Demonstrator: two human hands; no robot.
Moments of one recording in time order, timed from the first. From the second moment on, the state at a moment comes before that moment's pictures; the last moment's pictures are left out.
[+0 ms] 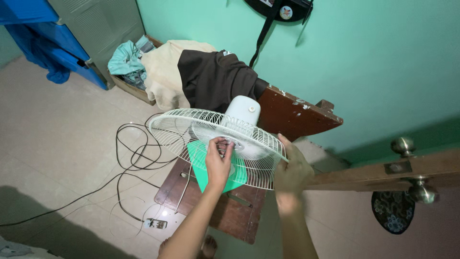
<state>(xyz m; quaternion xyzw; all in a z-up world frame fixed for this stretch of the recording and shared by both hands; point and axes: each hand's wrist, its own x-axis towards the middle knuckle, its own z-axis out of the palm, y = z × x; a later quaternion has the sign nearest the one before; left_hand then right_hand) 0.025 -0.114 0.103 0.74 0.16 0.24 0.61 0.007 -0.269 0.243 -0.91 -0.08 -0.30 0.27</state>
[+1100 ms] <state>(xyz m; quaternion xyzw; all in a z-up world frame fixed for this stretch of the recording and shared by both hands) 0.031 -0.119 0.101 0.76 0.15 0.26 0.58 0.042 -0.203 0.097 -0.90 -0.03 -0.24 0.36</state>
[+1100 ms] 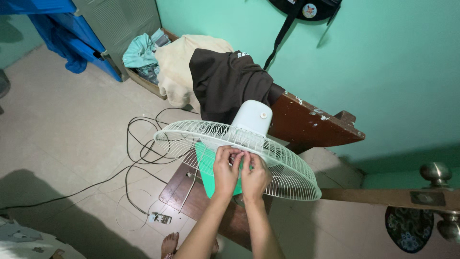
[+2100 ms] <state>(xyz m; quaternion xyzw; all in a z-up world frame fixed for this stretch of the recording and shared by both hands) 0.032 -0.115 0.119 0.73 0.28 0.22 0.59 0.000 -0.275 0.137 -0.86 -0.17 0.26 0.41</state>
